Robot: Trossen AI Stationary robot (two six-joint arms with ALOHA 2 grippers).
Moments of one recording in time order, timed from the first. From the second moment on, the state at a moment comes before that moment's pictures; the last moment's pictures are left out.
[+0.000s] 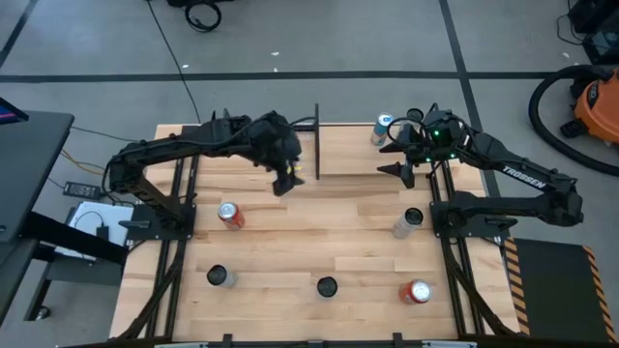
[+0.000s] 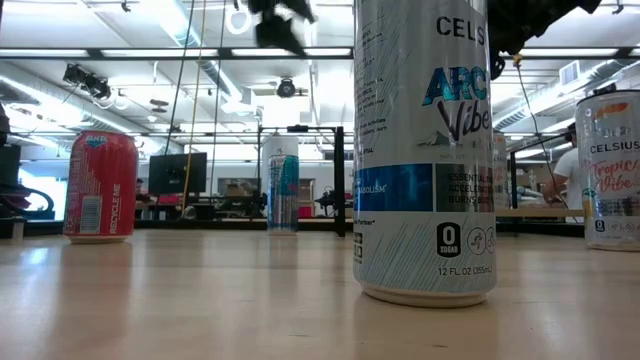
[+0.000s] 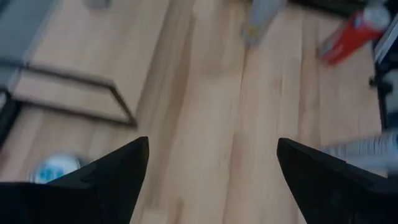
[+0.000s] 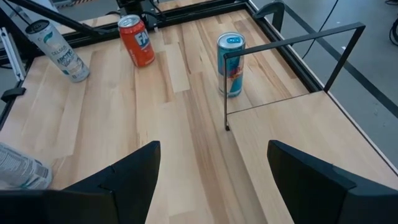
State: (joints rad) left arm 0.21 1.57 1.64 -0.91 0.11 -0.07; right arm -0.53 0.83 0.89 -0.63 -0.34 -0.08
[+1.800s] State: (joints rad) left arm 0.01 1.59 1.64 -1.54 -0.20 -0.39; right arm -0.50 0.72 0.89 -0.75 -0.36 -0.06
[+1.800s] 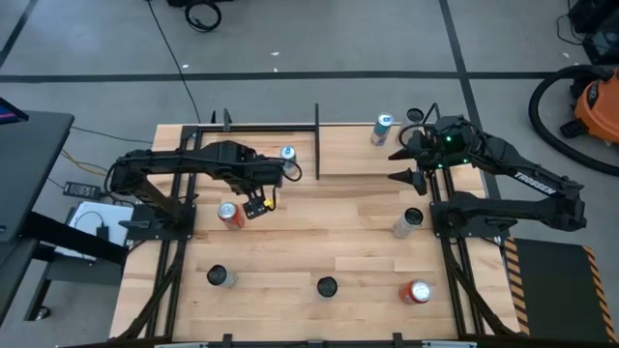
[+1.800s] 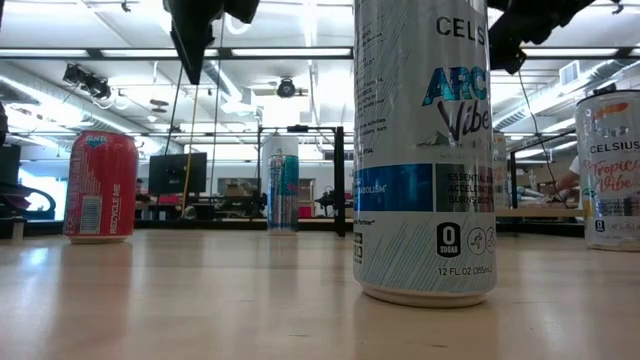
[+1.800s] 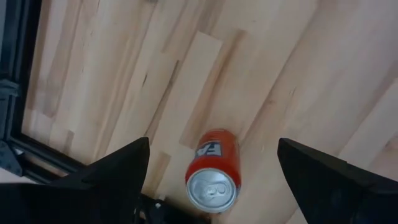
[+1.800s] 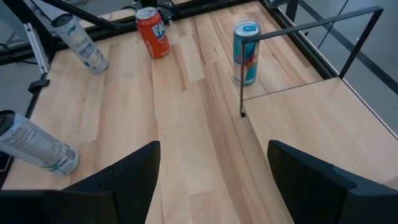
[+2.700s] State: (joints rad) left arm -0.01 1.25 1.03 -1.30 -0.22 -0.65; right arm -0.50 0.72 0.89 -0.76 -0.30 -0.07
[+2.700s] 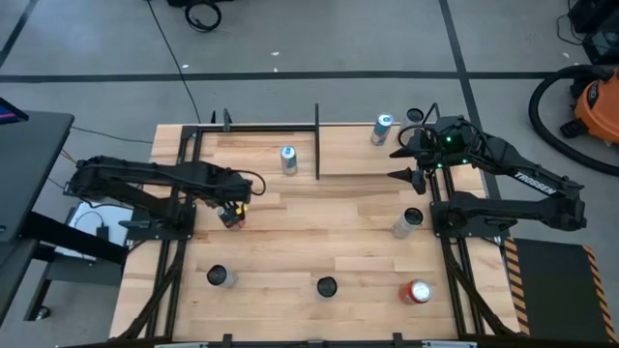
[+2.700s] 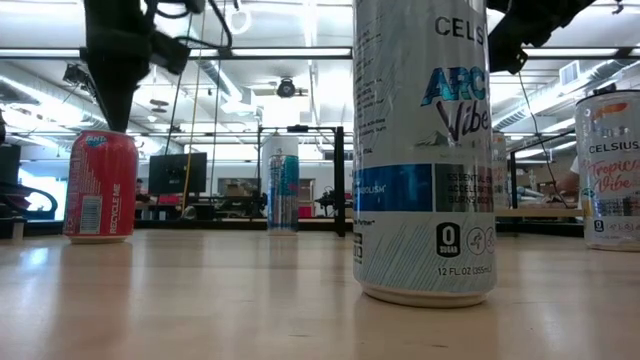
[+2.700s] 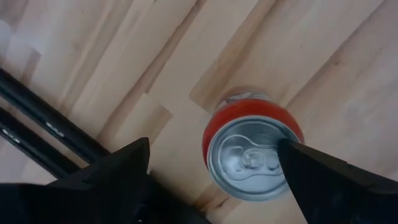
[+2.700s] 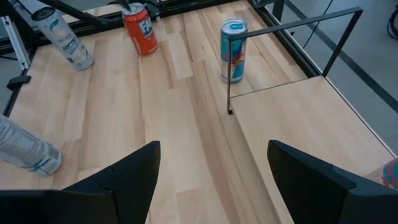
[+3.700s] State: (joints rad) left arm 0.04 1.25 1.05 -1.22 -0.07 -0.64; right arm -0.50 0.72 0.89 -0.76 -0.30 -0.08
